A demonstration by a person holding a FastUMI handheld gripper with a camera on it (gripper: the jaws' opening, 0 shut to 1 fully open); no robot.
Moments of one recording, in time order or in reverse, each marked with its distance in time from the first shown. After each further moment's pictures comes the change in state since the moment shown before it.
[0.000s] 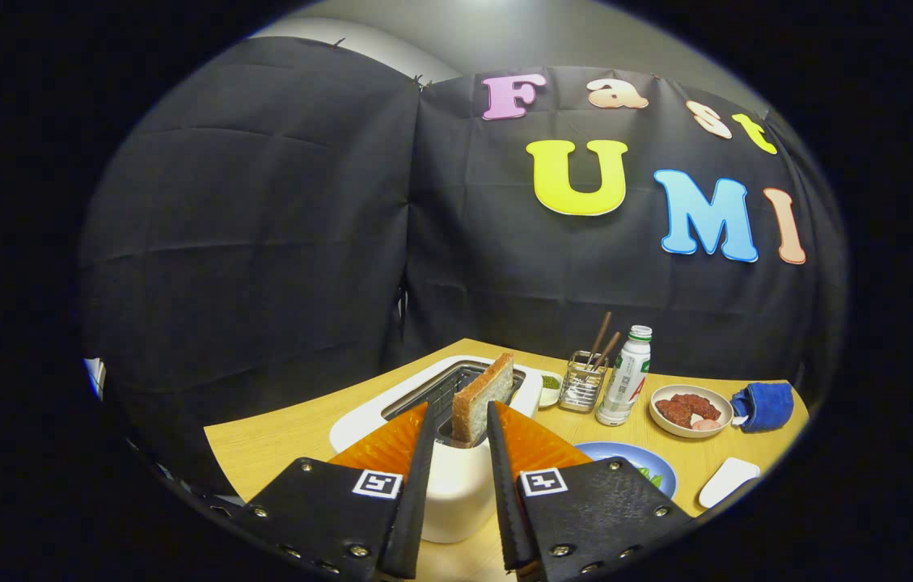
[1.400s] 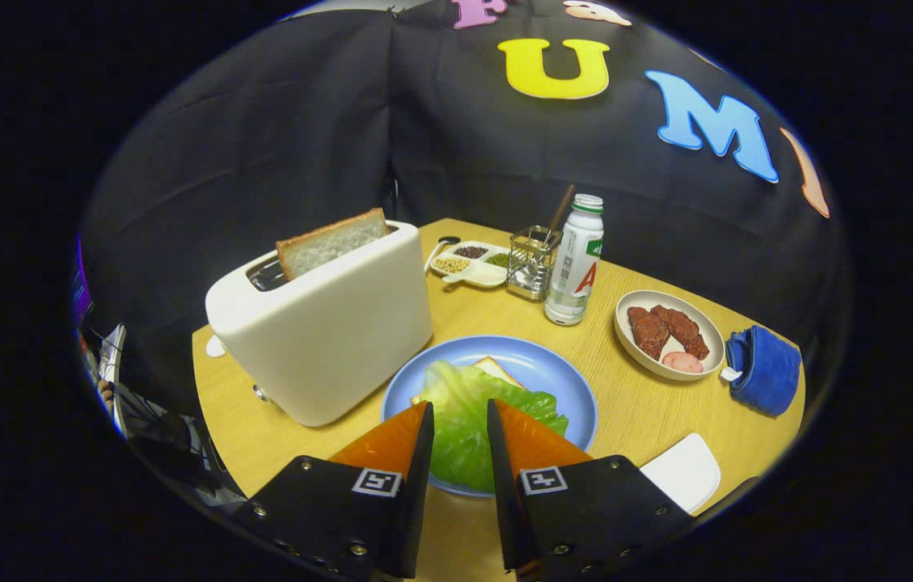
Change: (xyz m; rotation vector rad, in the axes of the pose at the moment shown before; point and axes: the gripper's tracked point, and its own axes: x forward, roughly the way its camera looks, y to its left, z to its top) arm -0.033 -0.132 -0.092 0.046 0.360 0.135
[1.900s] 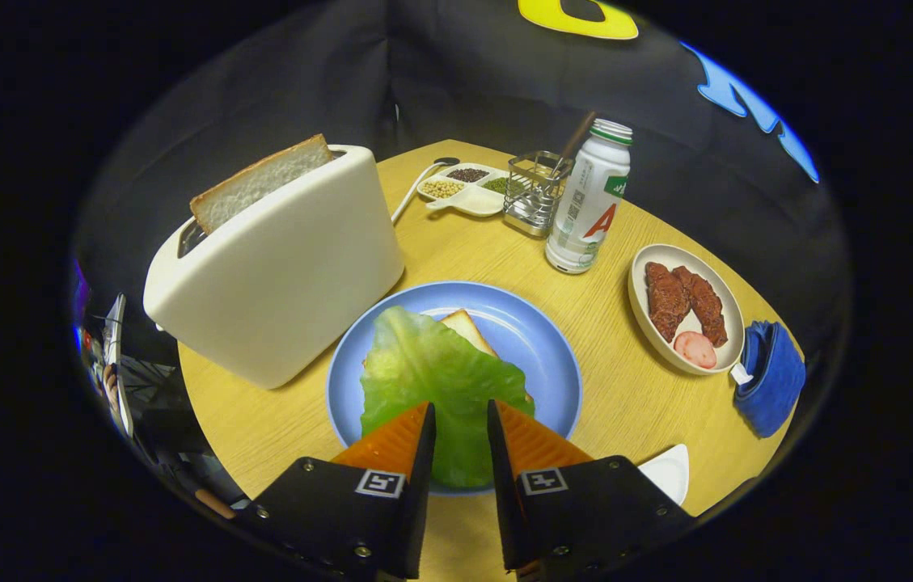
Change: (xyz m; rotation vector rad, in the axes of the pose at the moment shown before) arm 0.035 -0.056 -0.029 -0.072 0.393 0.047
